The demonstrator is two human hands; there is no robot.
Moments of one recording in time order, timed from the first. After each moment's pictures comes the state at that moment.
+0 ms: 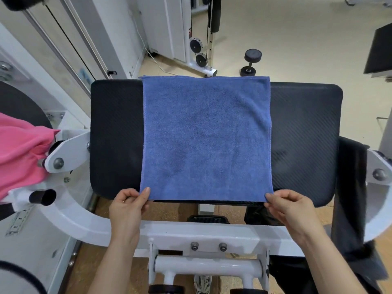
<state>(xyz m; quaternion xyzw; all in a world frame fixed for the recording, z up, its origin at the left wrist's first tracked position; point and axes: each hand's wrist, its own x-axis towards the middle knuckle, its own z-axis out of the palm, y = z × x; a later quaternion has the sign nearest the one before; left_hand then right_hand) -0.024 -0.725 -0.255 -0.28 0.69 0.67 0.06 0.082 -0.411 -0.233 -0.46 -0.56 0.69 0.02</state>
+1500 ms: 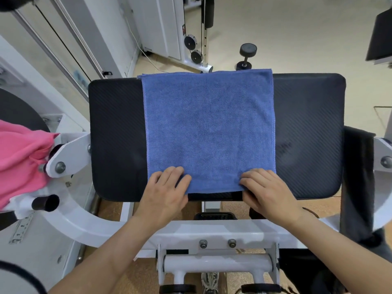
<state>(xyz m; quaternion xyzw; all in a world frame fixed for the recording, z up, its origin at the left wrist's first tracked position) -0.052 -0.701 -0.258 0.44 0.89 0.03 -0.13 0.047 -0.430 -0.261 0.14 -0.97 0.11 0.18</state>
